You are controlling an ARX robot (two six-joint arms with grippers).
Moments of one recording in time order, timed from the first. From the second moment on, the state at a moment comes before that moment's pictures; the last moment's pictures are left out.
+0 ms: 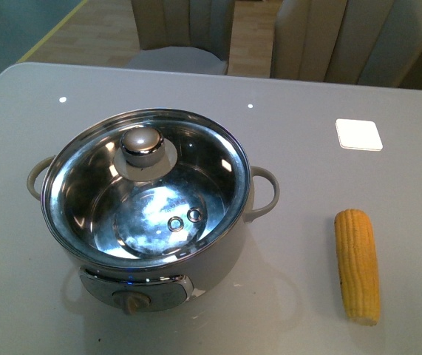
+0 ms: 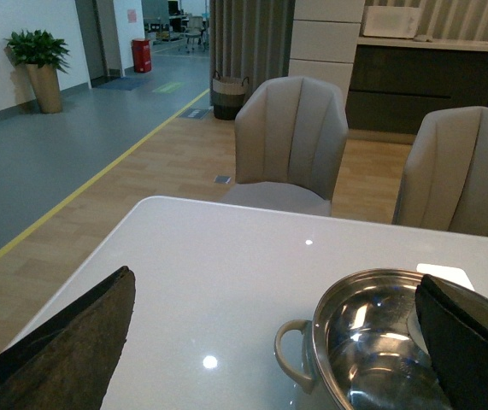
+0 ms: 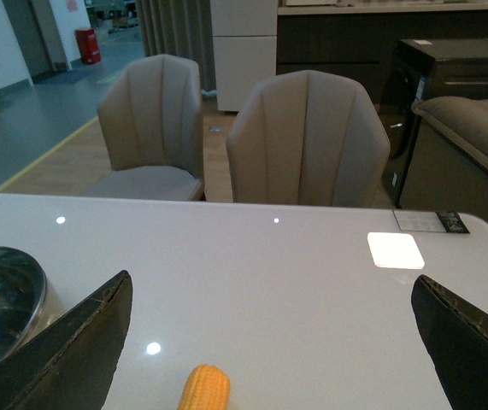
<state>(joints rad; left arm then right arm) 0.00 0.01 0.01 0.00 0.00 -0.01 0.00 0.01 0.02 0.00 0.00 0.00</state>
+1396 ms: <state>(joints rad) -0.32 0.98 0.29 0.41 -0.10 -0.11 0.00 0.01 0.02 0.00 0.00 0.00</state>
